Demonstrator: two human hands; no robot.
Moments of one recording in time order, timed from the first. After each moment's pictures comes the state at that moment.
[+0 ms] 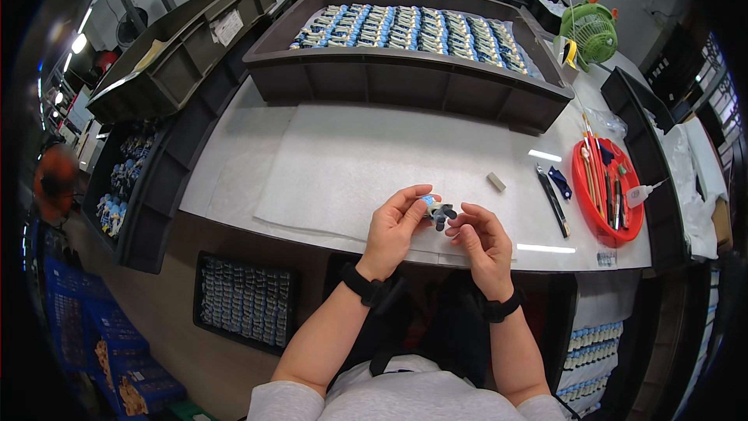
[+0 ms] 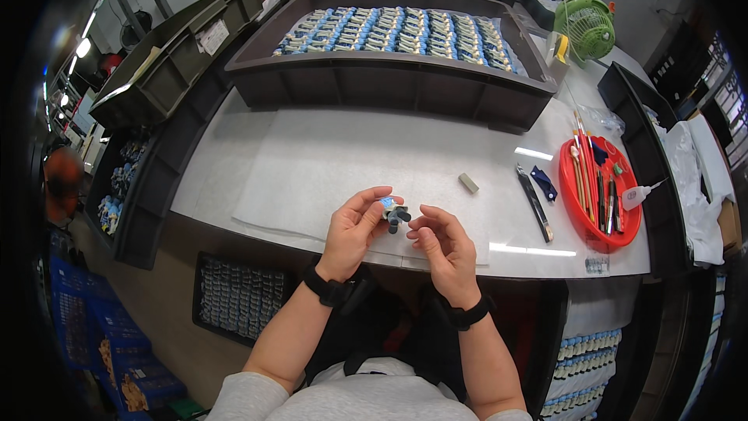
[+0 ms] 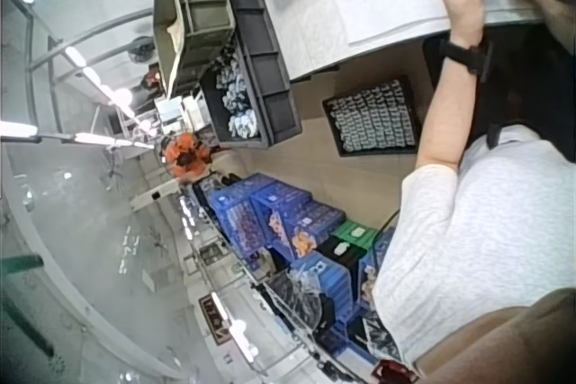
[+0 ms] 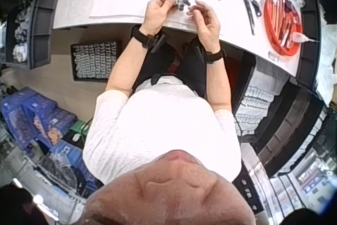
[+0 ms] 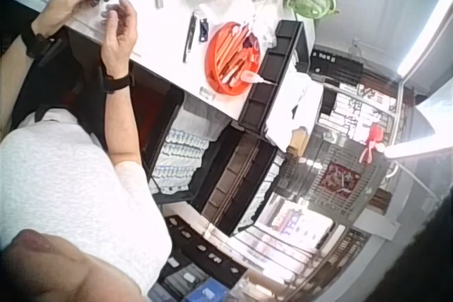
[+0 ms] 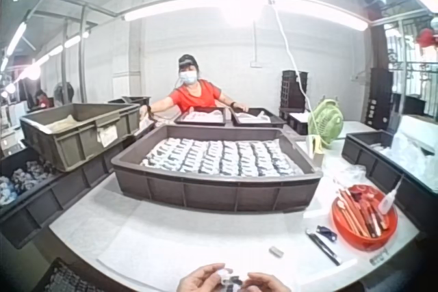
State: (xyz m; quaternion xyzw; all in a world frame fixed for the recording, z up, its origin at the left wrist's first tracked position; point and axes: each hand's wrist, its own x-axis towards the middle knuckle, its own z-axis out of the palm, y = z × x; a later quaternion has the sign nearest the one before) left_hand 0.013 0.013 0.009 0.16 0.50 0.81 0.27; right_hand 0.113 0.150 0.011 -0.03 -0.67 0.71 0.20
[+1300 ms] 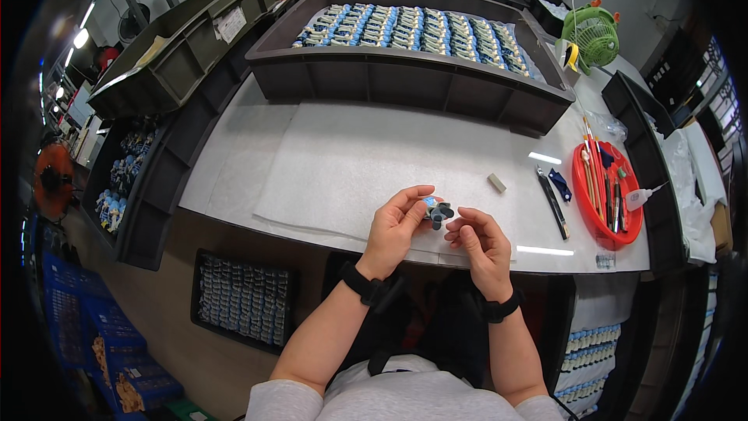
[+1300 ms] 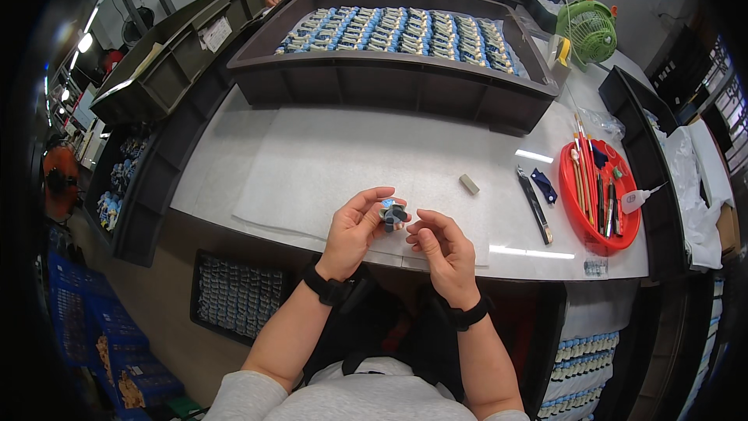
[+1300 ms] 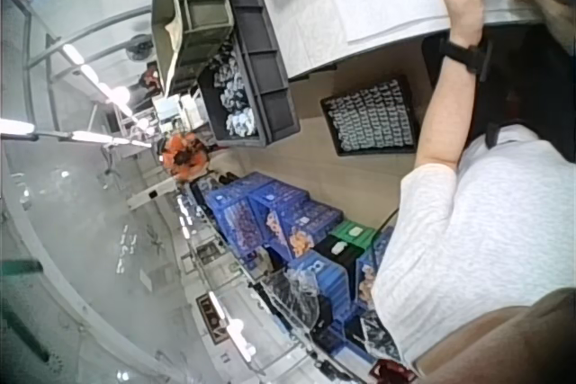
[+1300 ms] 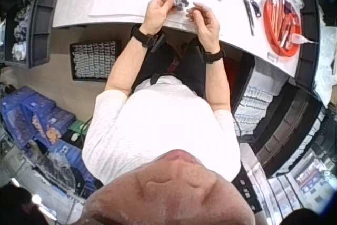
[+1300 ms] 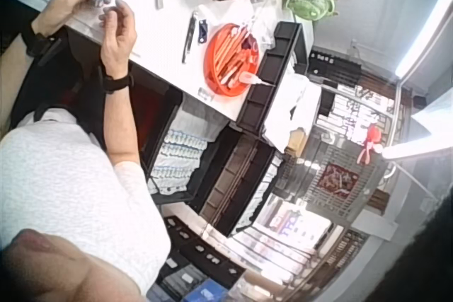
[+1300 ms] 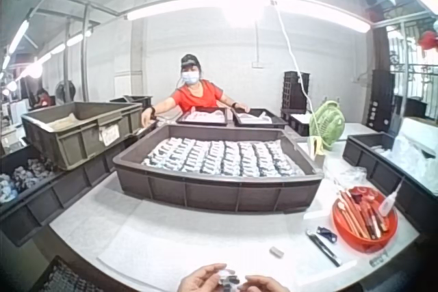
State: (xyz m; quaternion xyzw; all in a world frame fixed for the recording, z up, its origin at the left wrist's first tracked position) left_hand 0.010 0.012 0.003 0.19 0.51 0.79 0.28; right_hand 0.114 0.151 0.010 -0.03 -0.66 0.73 0.19
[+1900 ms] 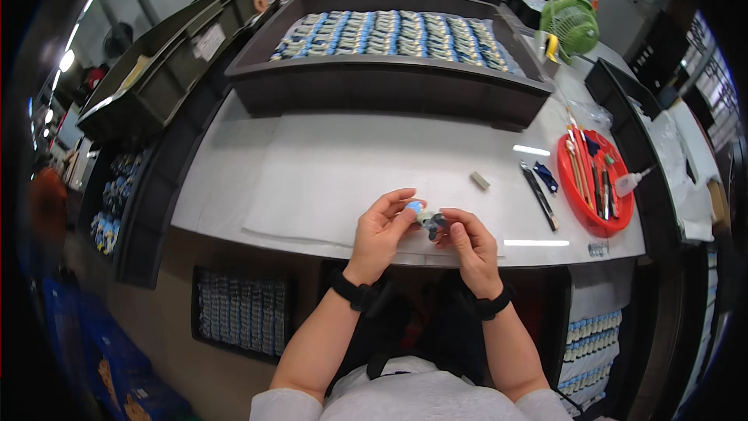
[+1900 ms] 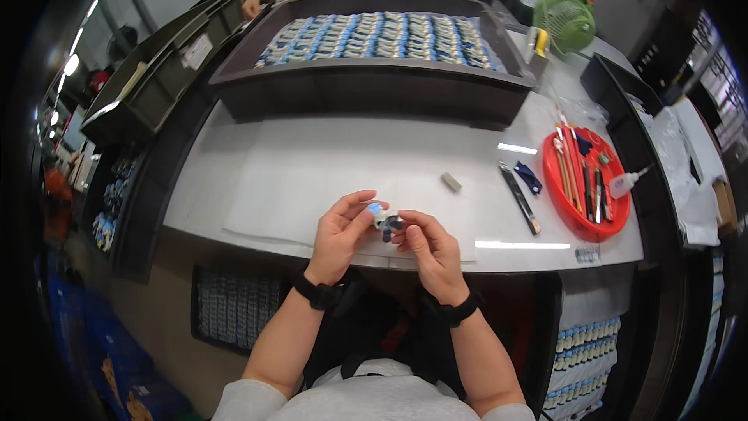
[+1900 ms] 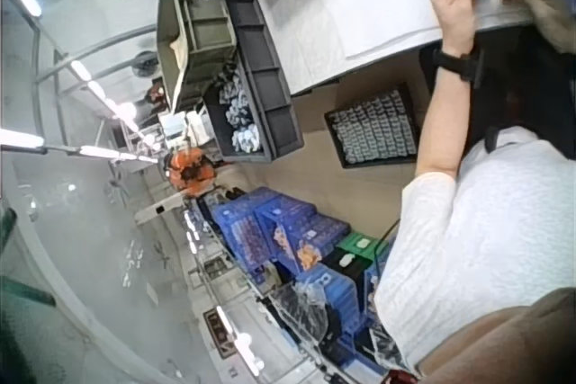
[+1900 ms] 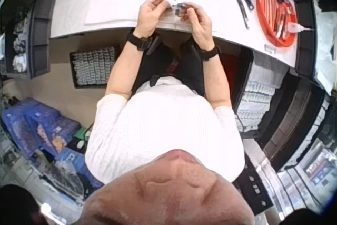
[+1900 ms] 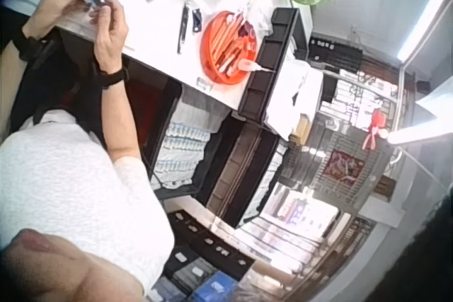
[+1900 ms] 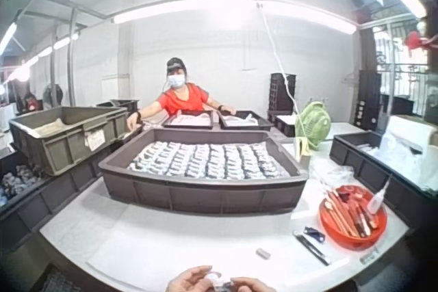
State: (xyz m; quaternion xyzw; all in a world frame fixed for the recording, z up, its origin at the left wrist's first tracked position) left_hand 0.012 0.011 0.008 0.18 0.49 0.81 0.27; right_hand 0.113 0.147 0.010 -0.04 -0.65 0.73 0.20
